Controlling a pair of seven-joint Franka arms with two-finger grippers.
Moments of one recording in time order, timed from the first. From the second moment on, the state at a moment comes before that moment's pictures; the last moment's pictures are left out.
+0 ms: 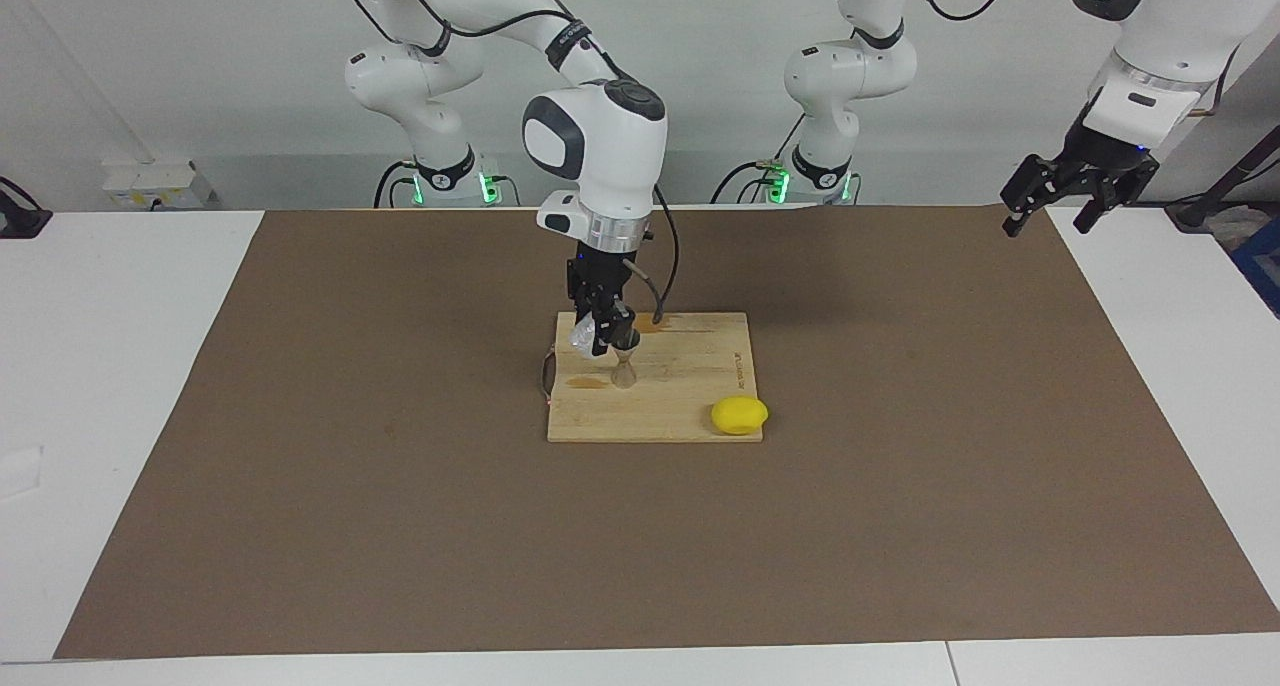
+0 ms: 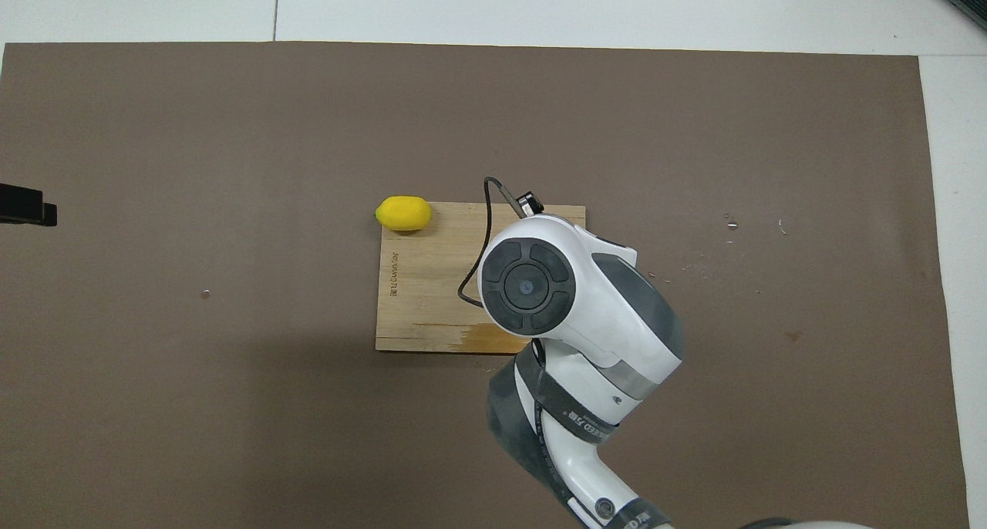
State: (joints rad) left arm 0.10 -0.07 -0.05 -1.64 -0.03 1.66 0.06; right arm 0.50 0.23 0.11 -1.78 -0.38 2.10 1.87
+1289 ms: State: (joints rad) left arm 0.11 -0.07 -0.04 -1.64 -0.02 1.67 0.06; right arm 0.20 0.25 0.10 -1.84 0.33 2.12 1.67
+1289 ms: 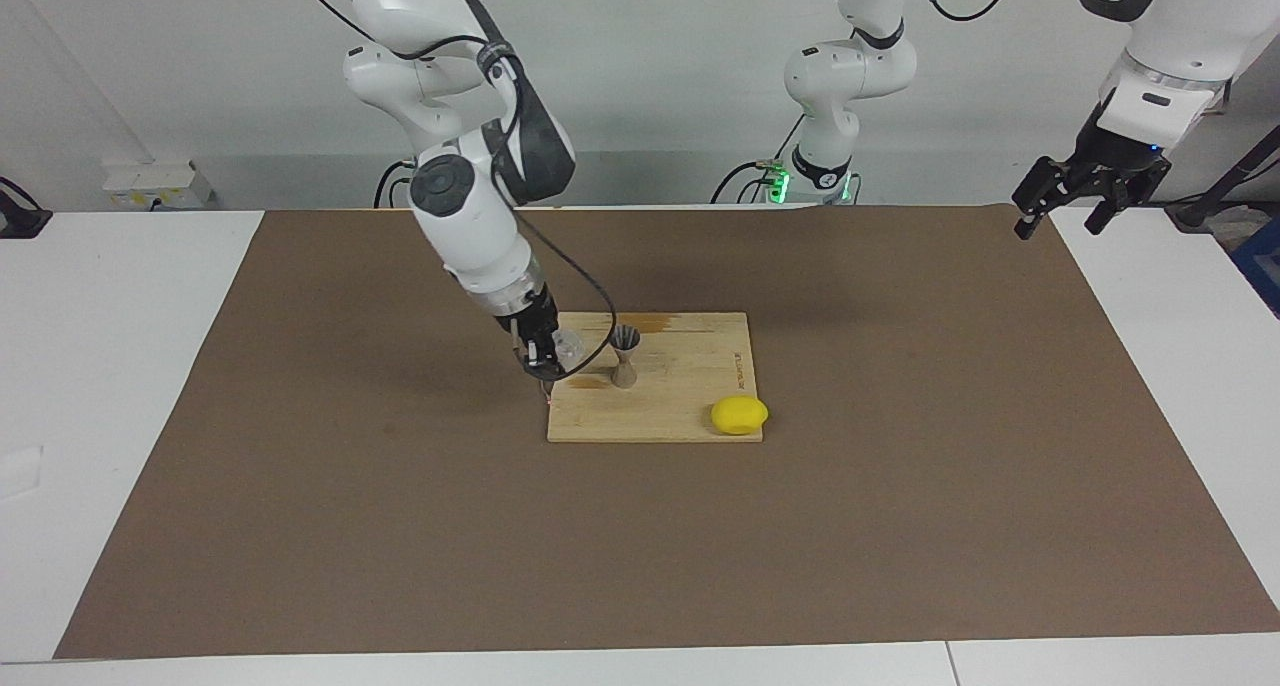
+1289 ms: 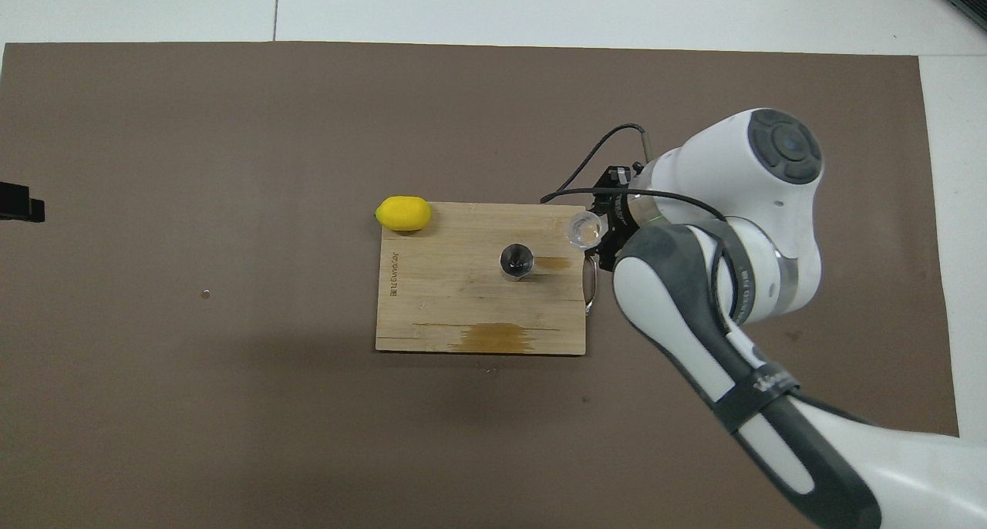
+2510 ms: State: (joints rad) left arm 0.11 -0.07 -0.04 -1.64 -0.02 1.67 0.06; right arm -0.10 0.23 0.10 -2.15 0.70 2.27 1.10
